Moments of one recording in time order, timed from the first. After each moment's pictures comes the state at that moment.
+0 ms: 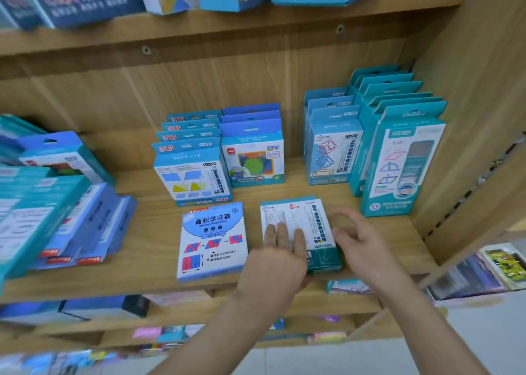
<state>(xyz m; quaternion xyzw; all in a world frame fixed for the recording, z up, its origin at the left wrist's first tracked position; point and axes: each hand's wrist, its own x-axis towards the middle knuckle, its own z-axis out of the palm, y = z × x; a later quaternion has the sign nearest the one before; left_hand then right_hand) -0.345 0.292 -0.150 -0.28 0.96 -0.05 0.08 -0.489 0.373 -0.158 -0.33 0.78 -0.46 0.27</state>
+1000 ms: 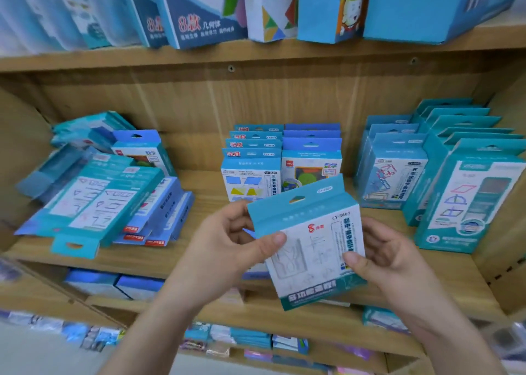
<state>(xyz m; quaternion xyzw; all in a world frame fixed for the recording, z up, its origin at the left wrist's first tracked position) -0.232 0.264 -0.045 -0.33 0.69 0.56 -0.32 -0.438 0.364 -0.107 -0.42 0.51 -0.63 0.40</state>
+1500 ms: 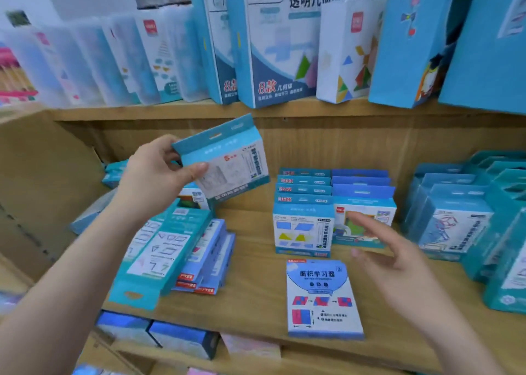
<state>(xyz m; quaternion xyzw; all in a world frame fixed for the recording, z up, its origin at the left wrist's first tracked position) -0.123 0.083 0.038 -0.43 0.76 0.24 -0.42 -0.380 0.283 -0.057 -0.50 0.64 -0.55 0.20</state>
